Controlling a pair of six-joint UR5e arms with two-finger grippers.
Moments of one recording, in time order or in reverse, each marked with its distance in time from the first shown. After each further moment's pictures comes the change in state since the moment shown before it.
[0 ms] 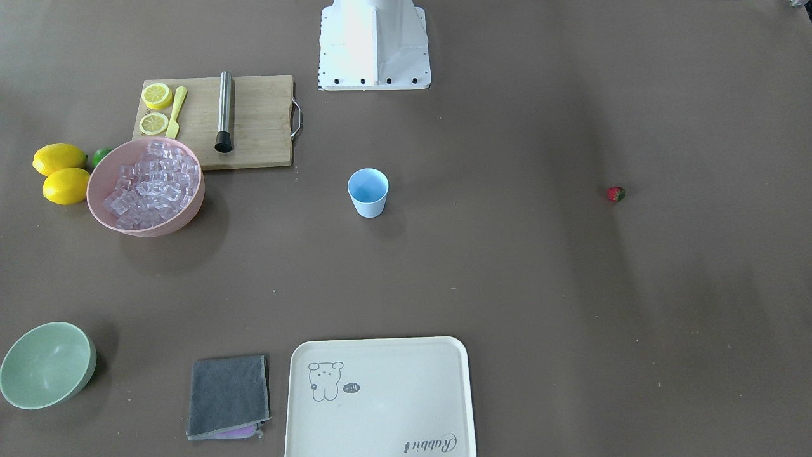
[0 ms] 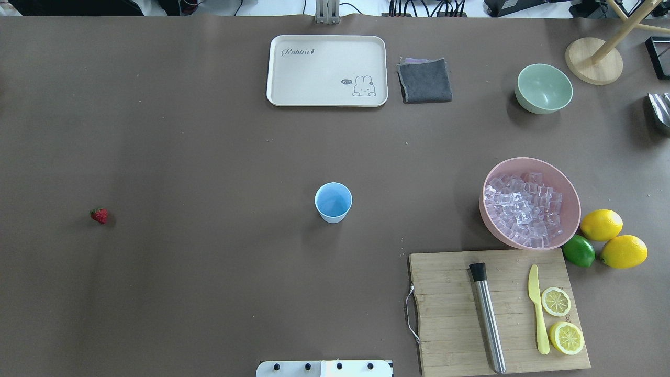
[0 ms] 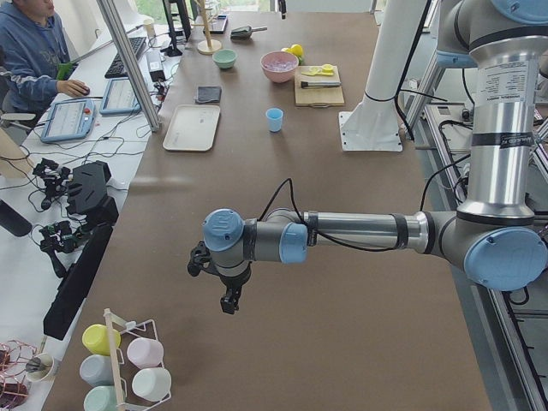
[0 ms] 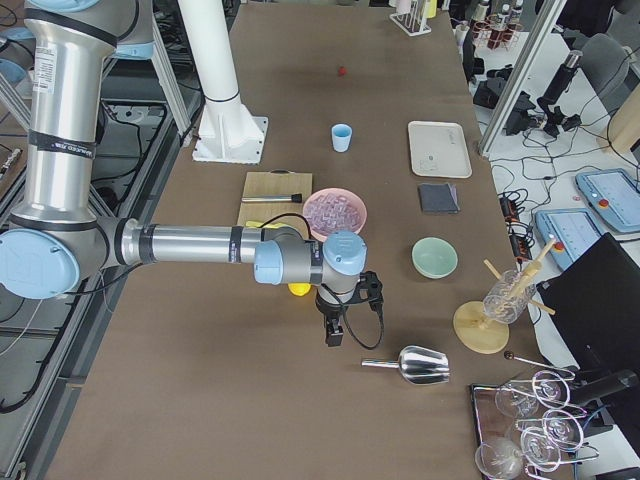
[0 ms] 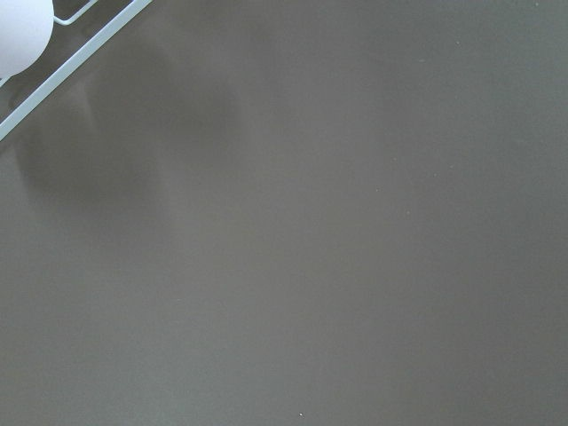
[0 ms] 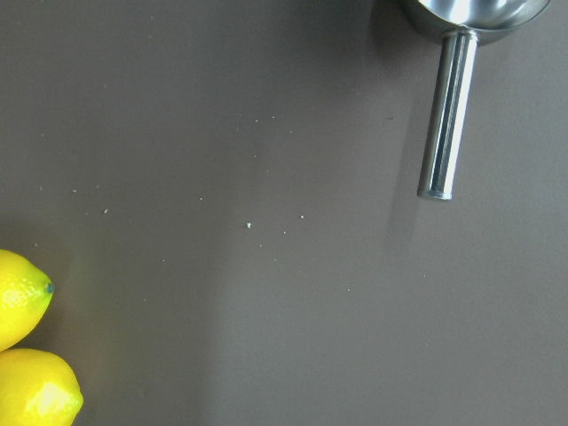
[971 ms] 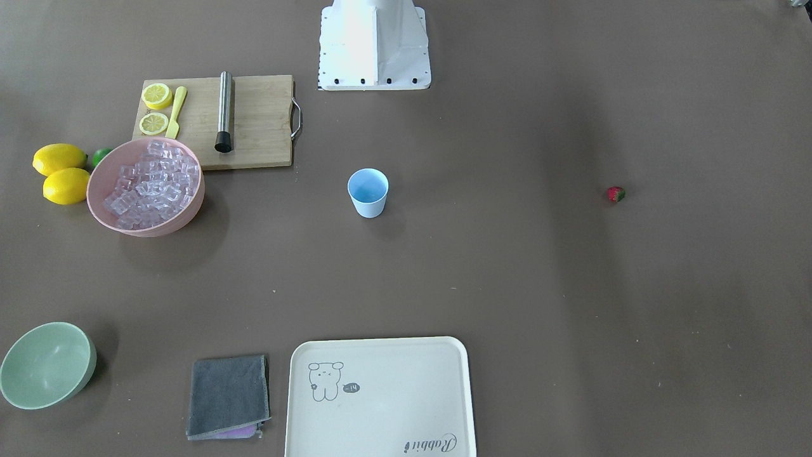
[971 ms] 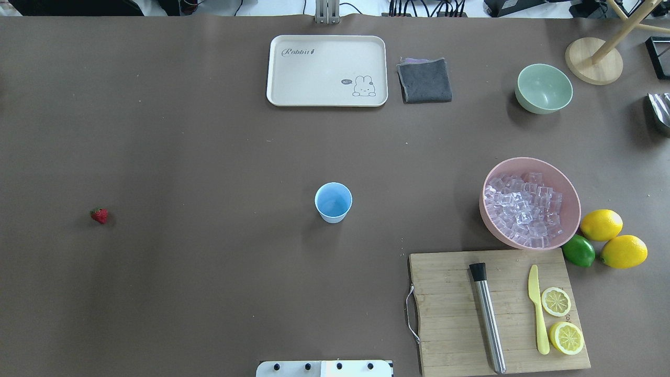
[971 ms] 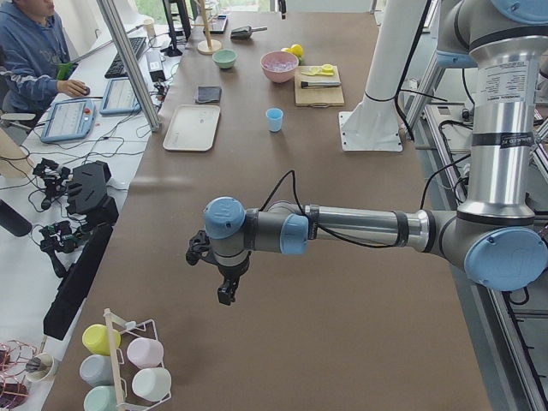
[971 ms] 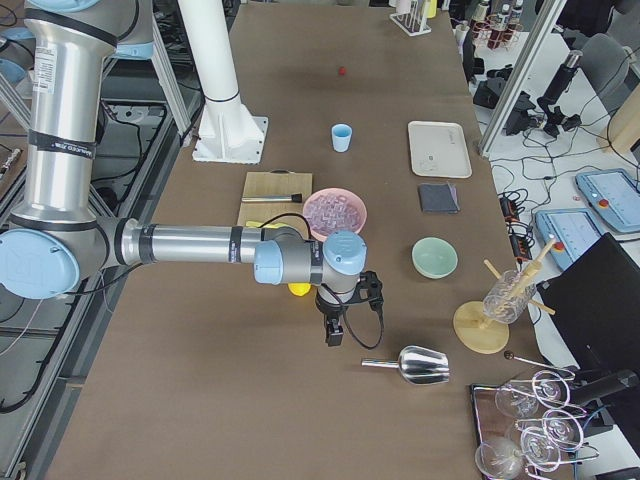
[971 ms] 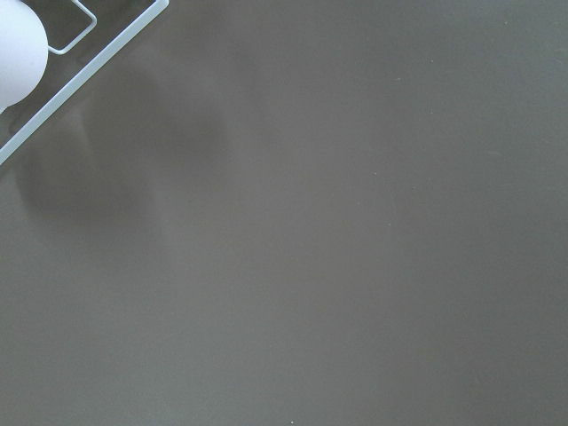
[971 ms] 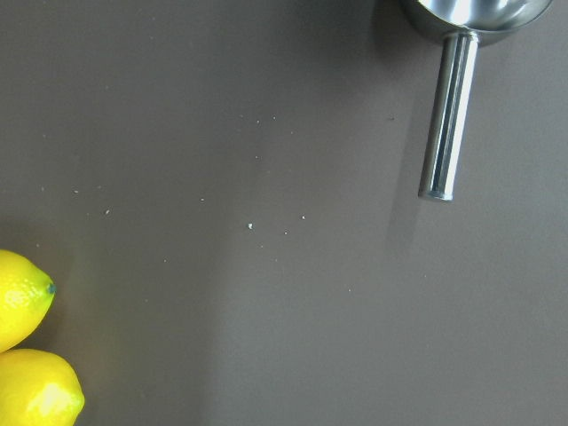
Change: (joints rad) left arm -0.001 -0.001 -0.050 0.001 0.006 -0.003; right arm 0.000 0.000 0.002 0.001 0.001 0.001
